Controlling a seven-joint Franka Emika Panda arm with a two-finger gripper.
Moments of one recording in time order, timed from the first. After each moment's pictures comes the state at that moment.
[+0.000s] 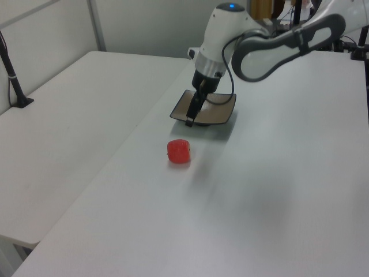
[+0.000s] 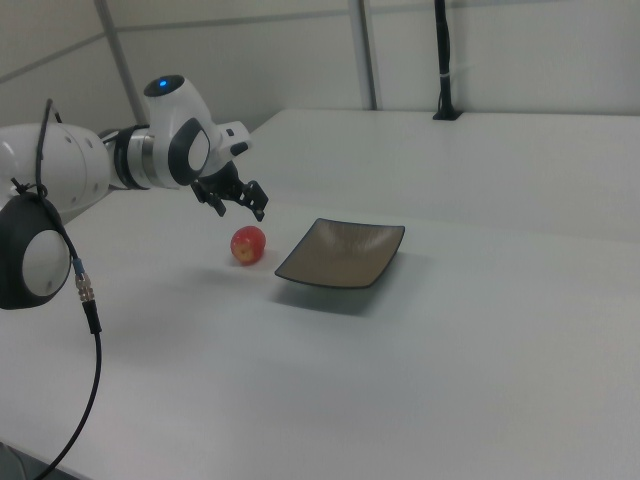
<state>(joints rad) 0.25 0.54 0.09 -1.44 -0.08 2.35 0.17</state>
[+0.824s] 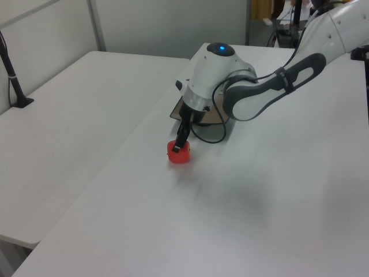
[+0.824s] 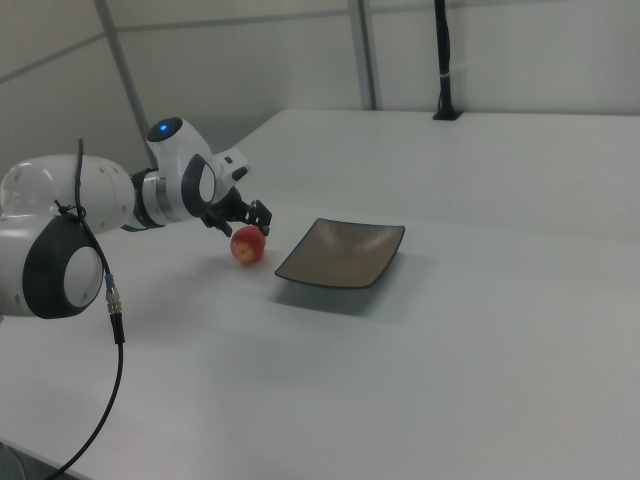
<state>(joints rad) 0.29 0.73 0.09 -1.35 -0.23 2.51 0.17</state>
